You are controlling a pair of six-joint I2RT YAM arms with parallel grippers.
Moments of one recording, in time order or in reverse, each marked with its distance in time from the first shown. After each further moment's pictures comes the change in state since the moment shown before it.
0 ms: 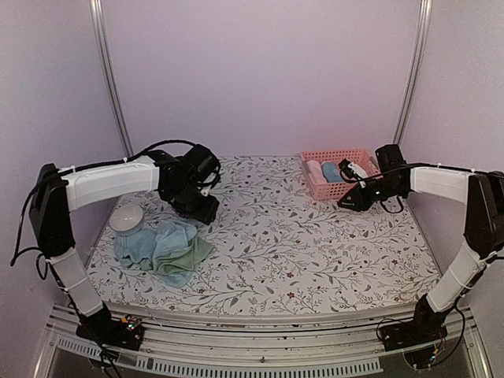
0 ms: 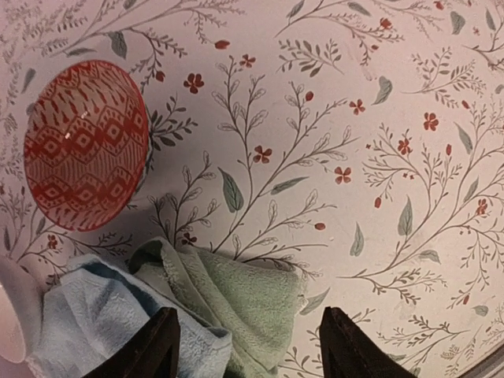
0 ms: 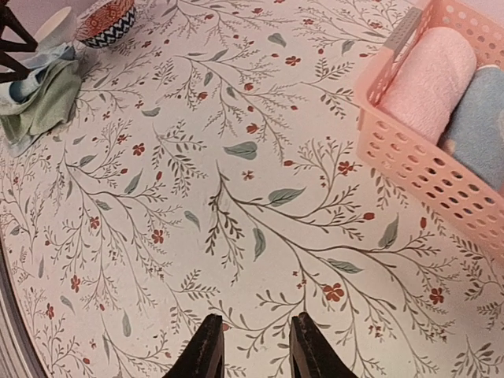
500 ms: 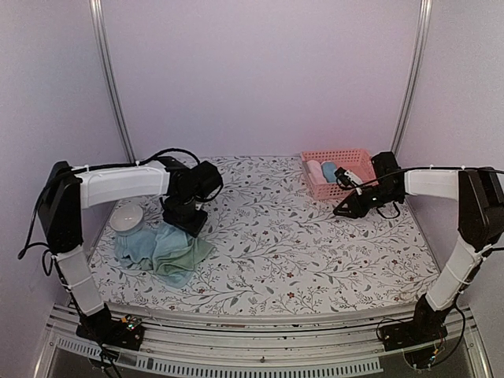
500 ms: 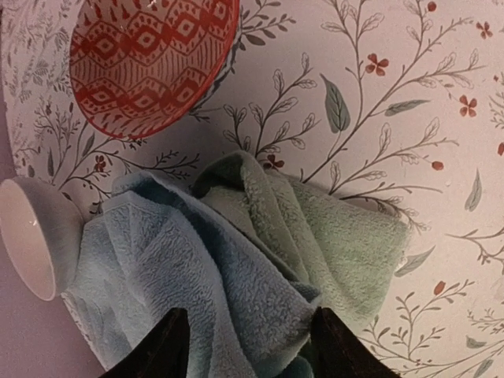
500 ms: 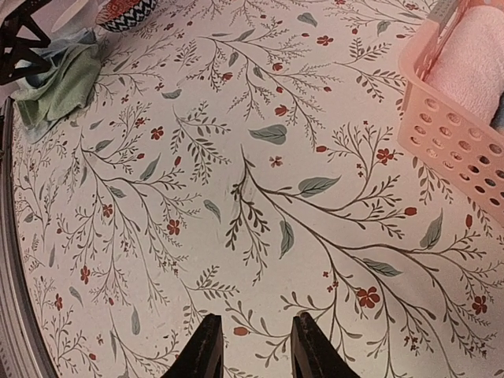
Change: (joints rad) left arm -0.018 0.090 0.000 -0.210 -0.180 -0.072; right arm 0.000 0.063 -0.033 0.014 -0.097 -0.029
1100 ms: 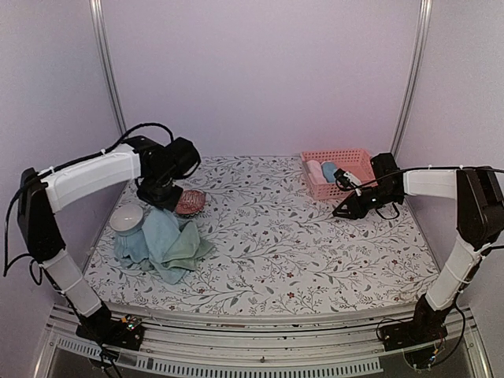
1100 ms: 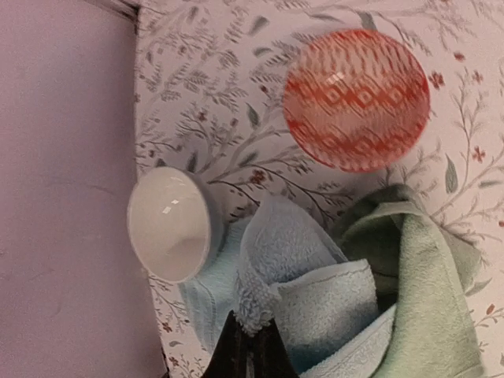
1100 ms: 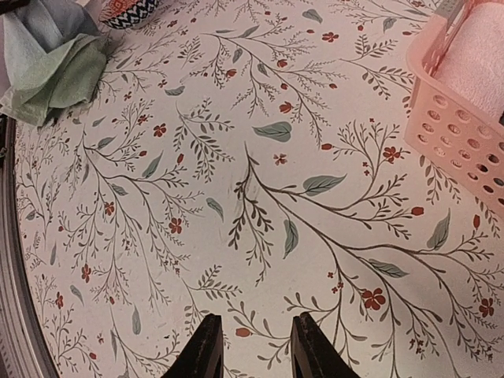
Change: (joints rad) left arm 0.083 -0.145 0.041 -0.122 -0.206 -0.013; right arm 0.000 0.016 0.000 0.000 -0.015 -0.008
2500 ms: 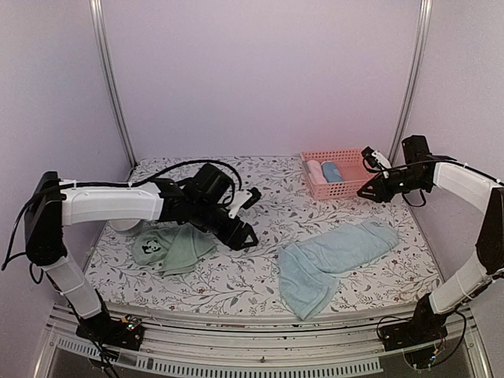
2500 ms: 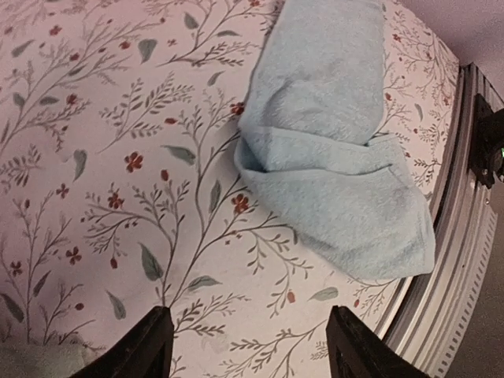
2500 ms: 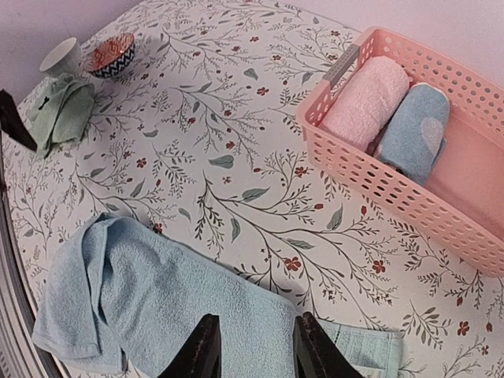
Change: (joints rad) left arm -0.270 0.039 -0.186 0.764 0.800 0.248; right arm -0.159 -0.242 0.045 -0.156 0.007 -0.045
